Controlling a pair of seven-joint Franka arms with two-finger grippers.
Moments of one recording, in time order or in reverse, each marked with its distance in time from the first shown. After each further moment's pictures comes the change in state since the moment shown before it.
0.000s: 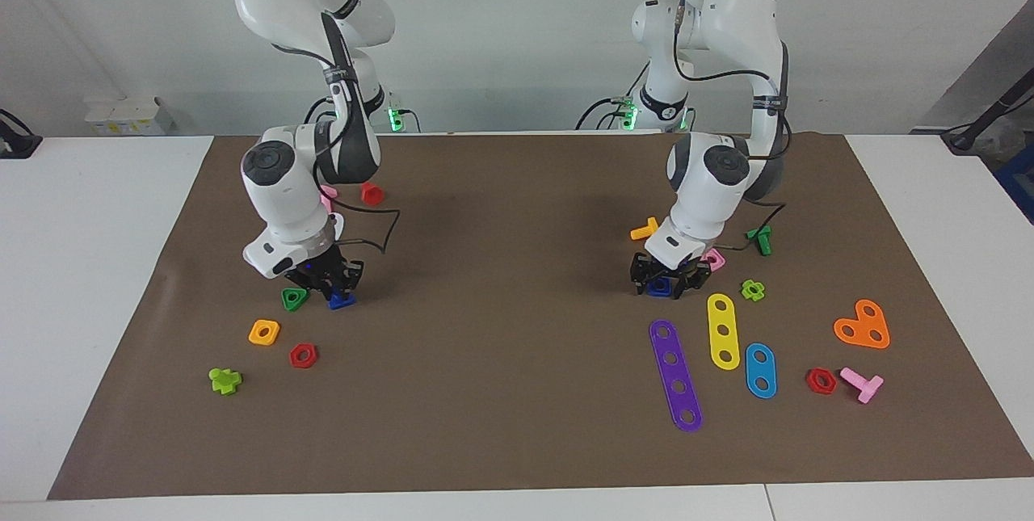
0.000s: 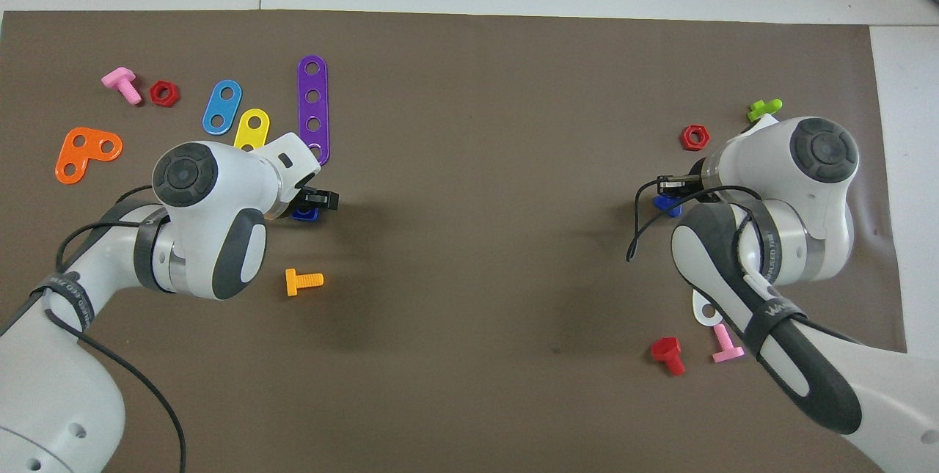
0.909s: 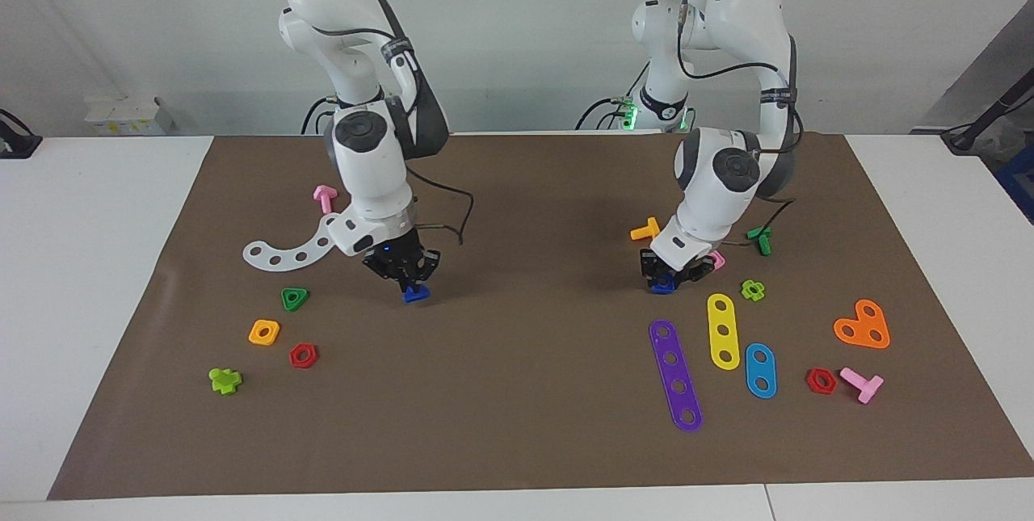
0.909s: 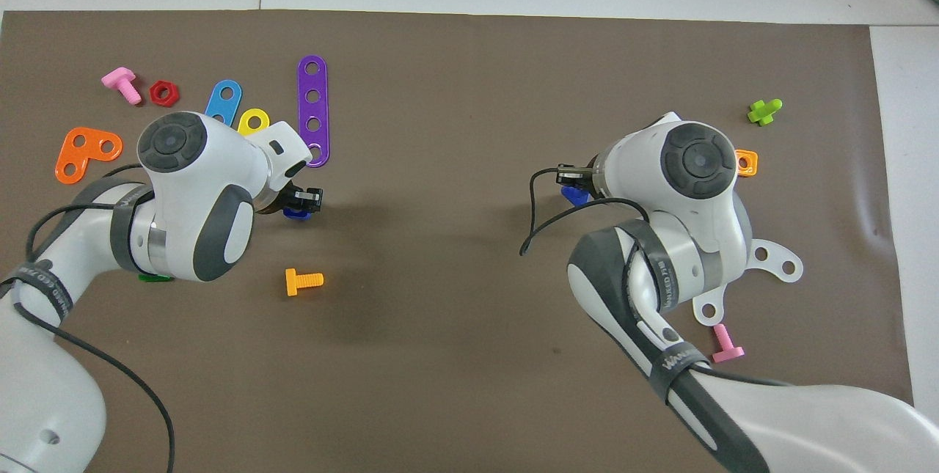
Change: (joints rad) left arm 0.000 -0.010 0.016 0.119 0.000 -0.256 -0.010; right arm 0.276 0.004 0.004 0.110 0.001 -0.009 0.412
